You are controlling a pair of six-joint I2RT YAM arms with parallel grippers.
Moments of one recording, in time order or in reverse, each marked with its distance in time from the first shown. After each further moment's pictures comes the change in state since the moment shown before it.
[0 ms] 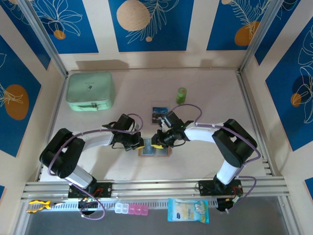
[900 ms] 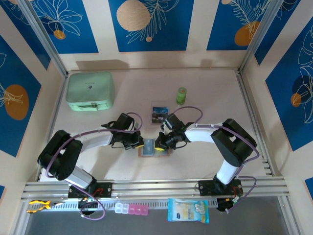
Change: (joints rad) left arm 0.000 -0.029 0.009 -0.017 -0.019 -0.005; right arm -0.007 0.015 -0.038 -0.014 0.021 -0.005
